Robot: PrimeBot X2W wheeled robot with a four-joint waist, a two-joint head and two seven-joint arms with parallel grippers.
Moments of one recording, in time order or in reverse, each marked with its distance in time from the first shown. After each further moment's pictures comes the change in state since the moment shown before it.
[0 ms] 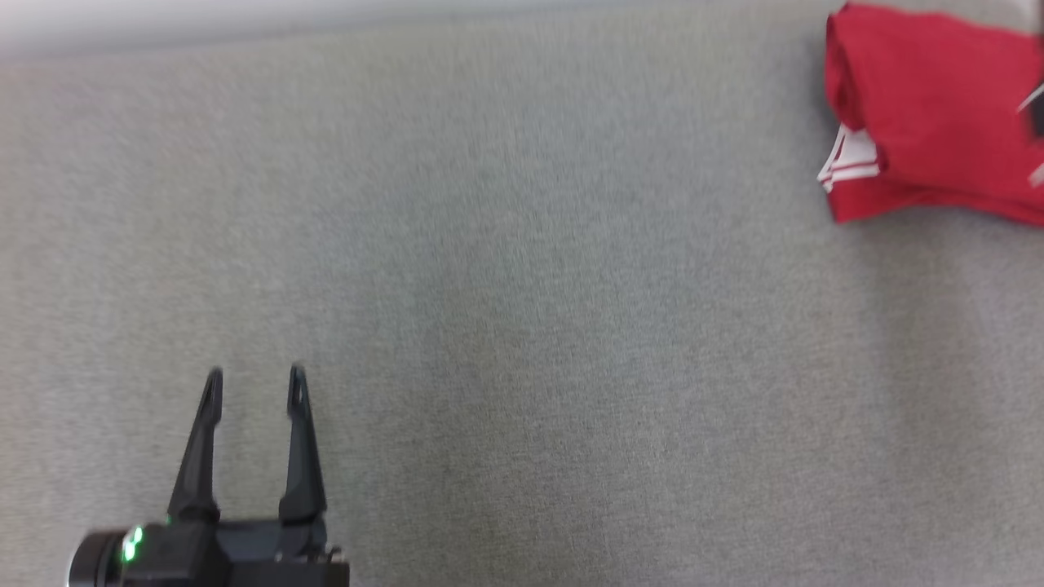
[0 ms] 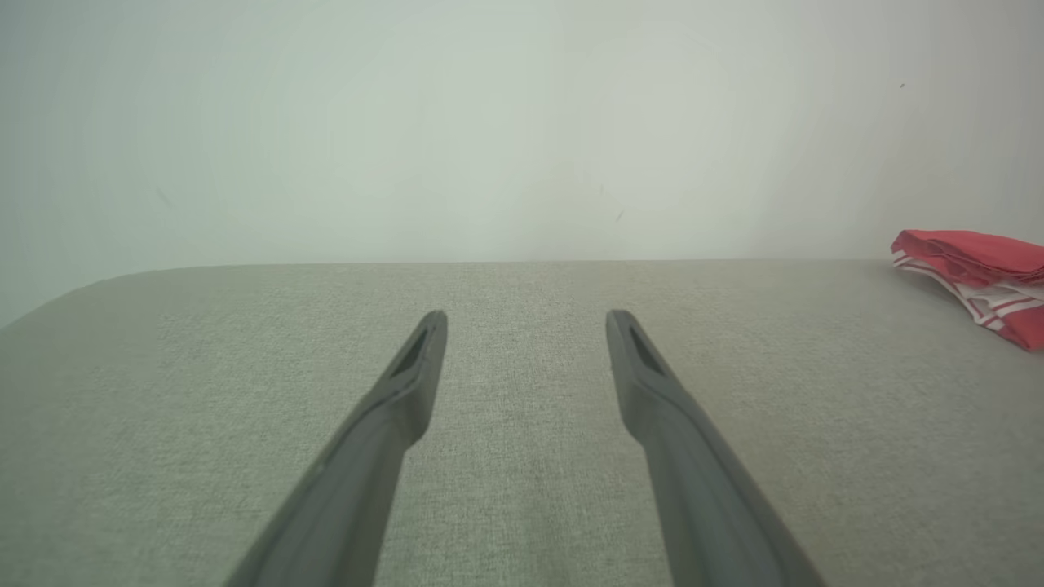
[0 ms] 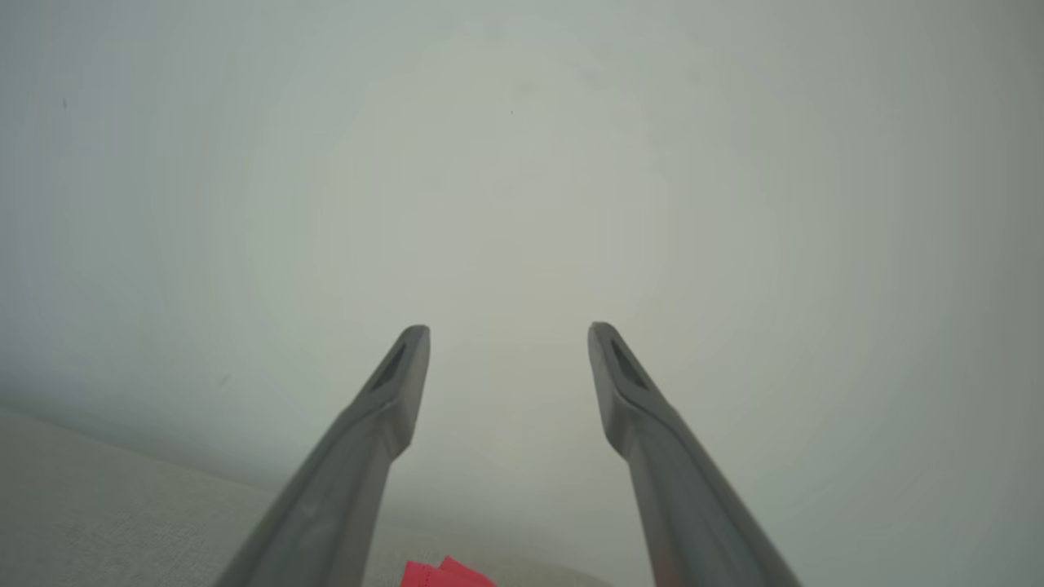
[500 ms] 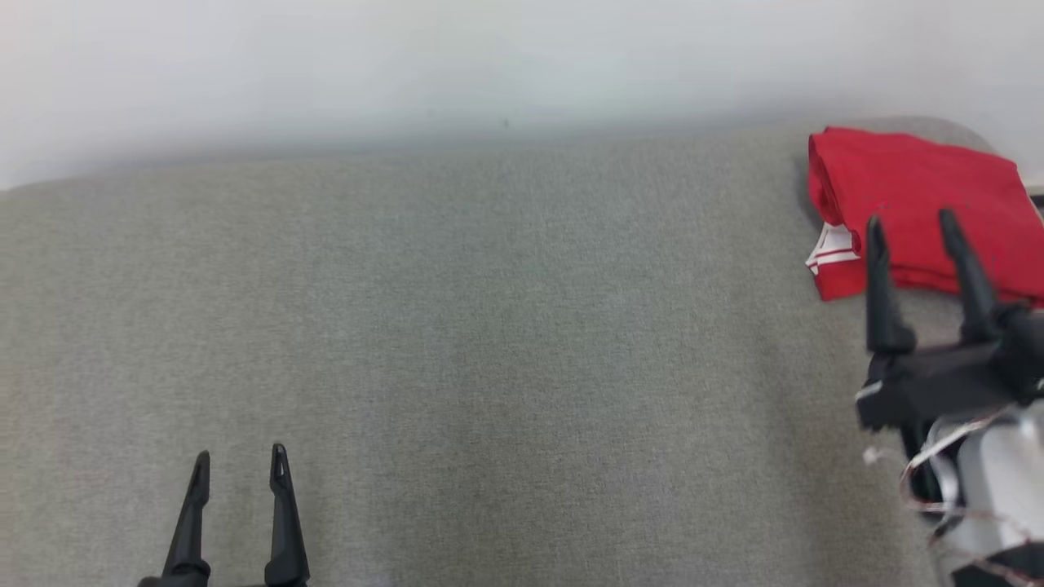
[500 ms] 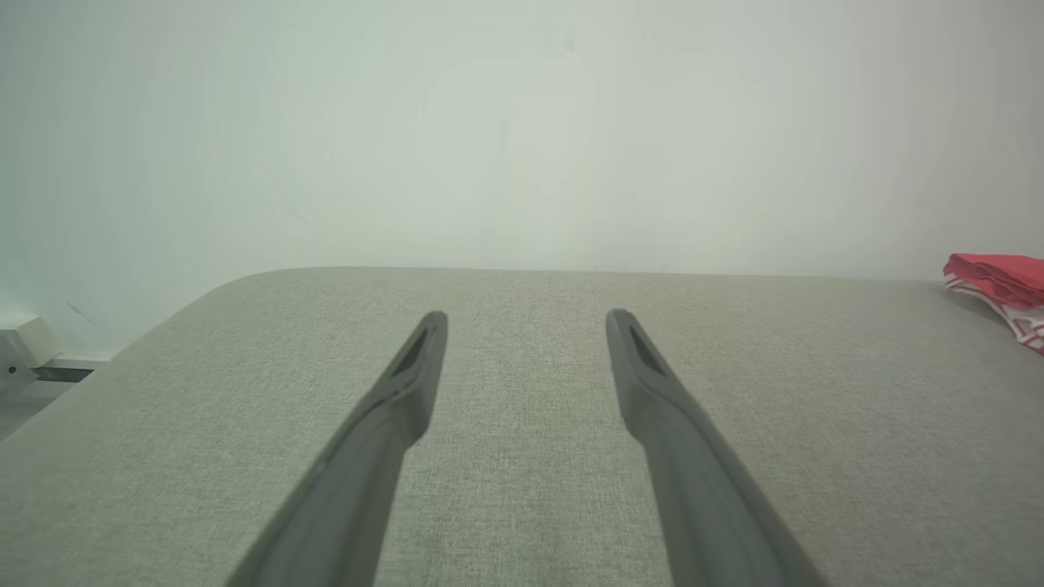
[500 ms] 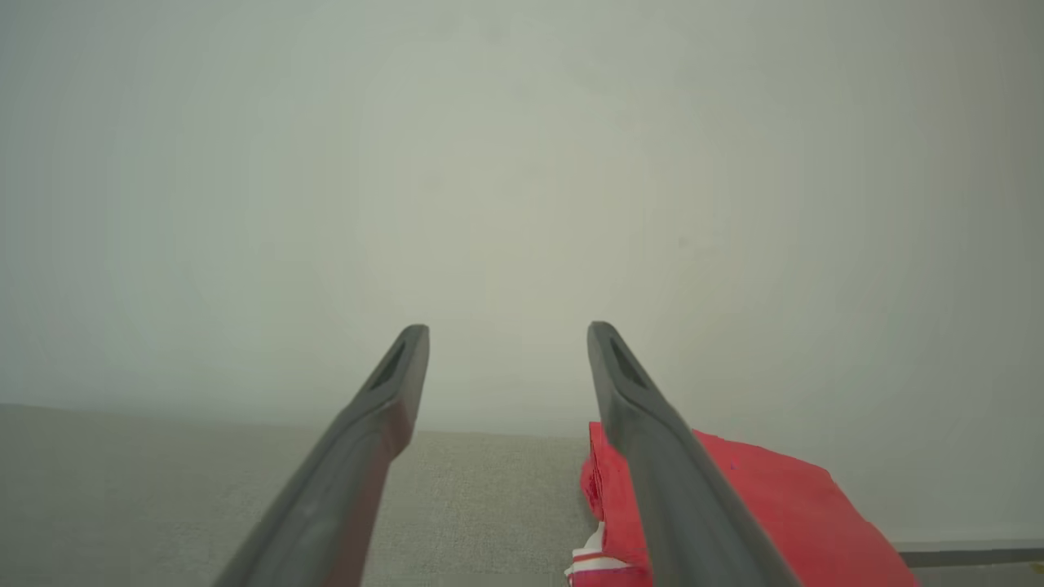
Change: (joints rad) left arm 0.114 0.000 0.043 0.063 -0.017 0.017 0.000; right arm 0.647 0.330 -0.370 -0.366 -0.141 0.000 -0.002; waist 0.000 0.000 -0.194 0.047
